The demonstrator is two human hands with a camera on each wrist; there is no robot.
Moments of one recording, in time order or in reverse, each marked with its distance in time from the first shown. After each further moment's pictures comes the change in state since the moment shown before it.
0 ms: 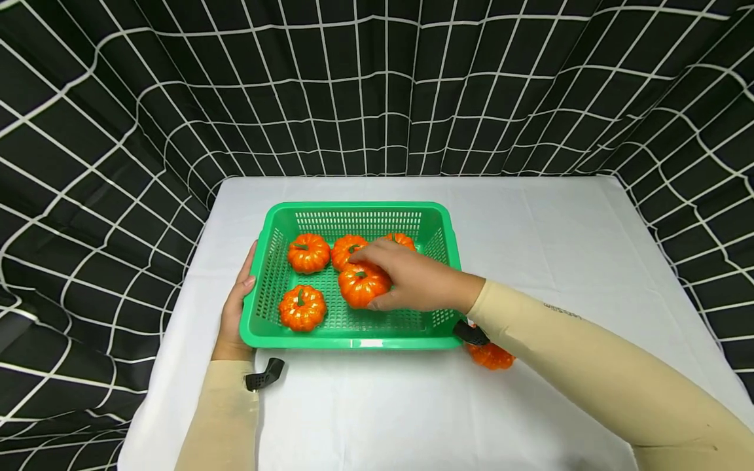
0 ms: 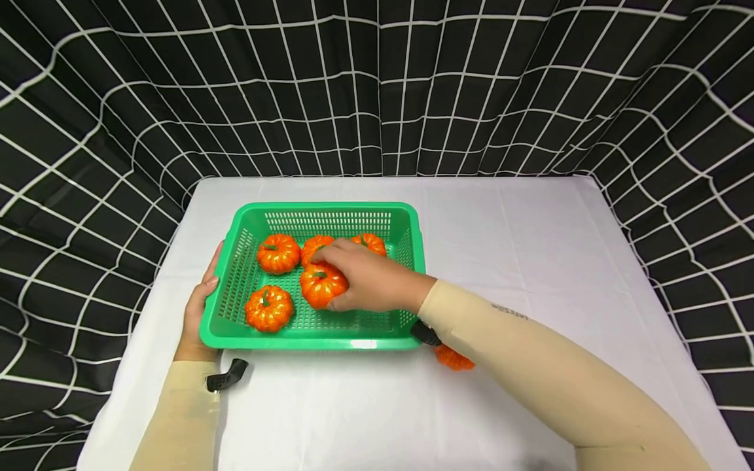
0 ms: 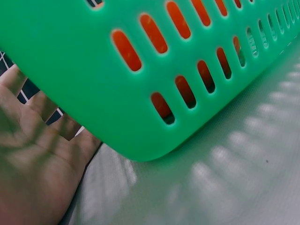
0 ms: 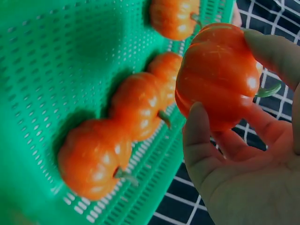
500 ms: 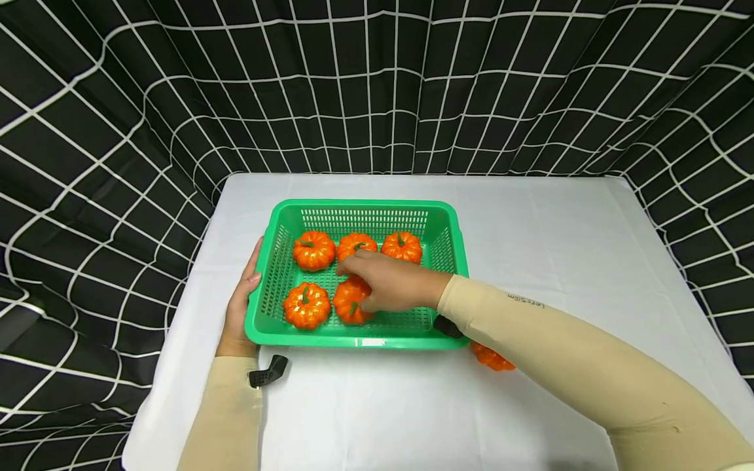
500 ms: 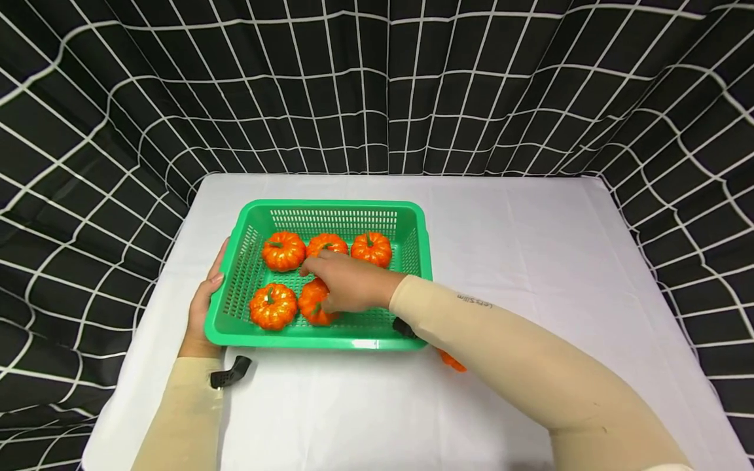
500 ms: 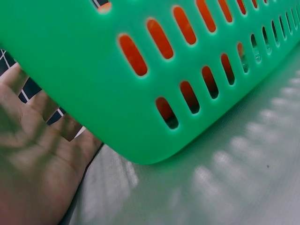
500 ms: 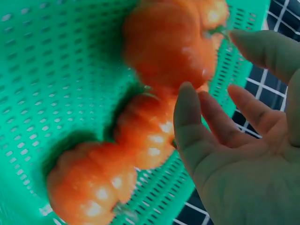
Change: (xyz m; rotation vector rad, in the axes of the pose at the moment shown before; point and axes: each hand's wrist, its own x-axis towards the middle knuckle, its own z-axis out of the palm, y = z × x) left_hand 0.000 0.001 -0.001 -0.005 -0.010 0.008; right_hand 0.039 -0.001 0.026 -0.050 -0.180 0.059
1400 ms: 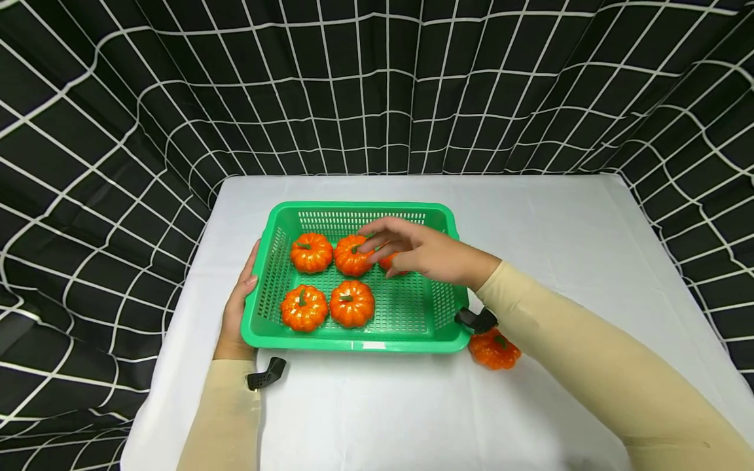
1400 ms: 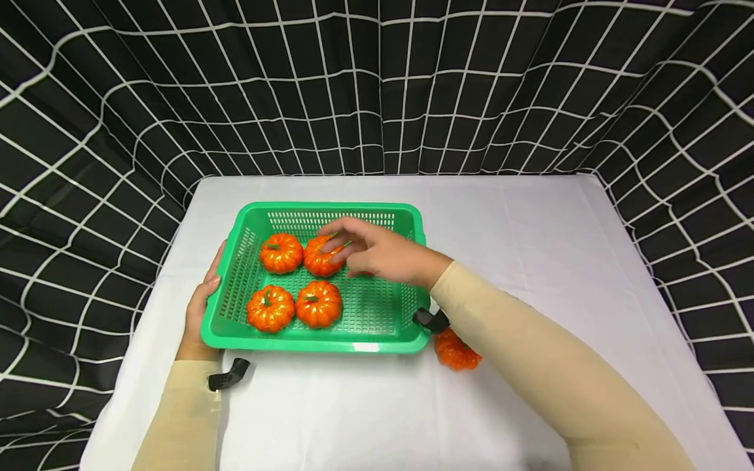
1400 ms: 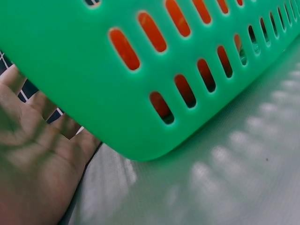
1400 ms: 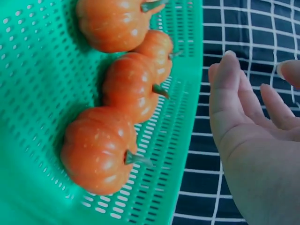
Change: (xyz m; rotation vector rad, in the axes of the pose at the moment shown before) left_hand 0.000 -0.002 0.000 -0.004 -0.014 -0.008; right_hand -0.047 0.028 -0.042 0.773 0.148 -0.031
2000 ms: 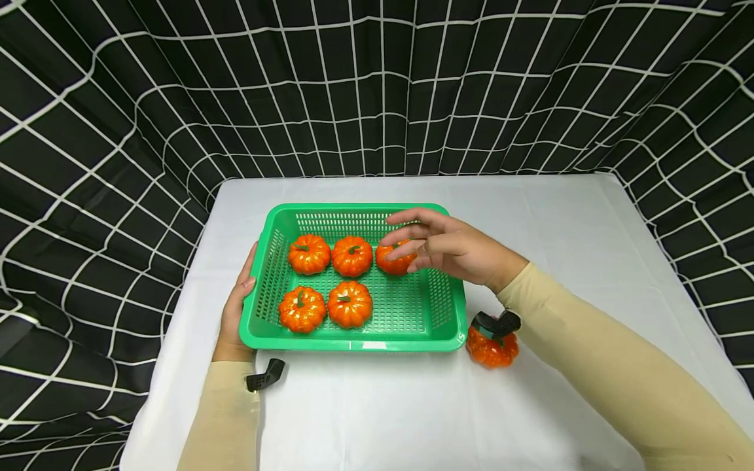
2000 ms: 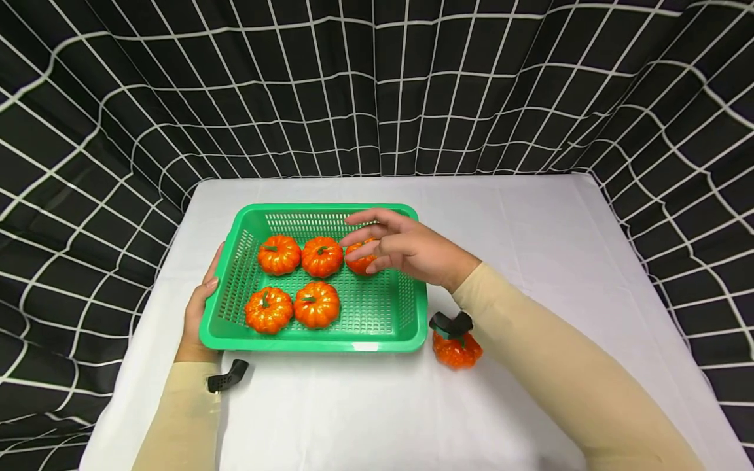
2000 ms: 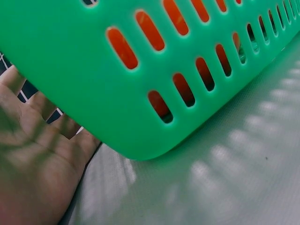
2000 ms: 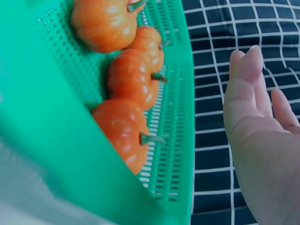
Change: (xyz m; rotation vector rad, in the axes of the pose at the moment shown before) left_hand -0.002 0.003 0.004 0.005 0.007 -0.004; right_hand -0.032 0.008 -0.026 0.345 0.031 -0.055
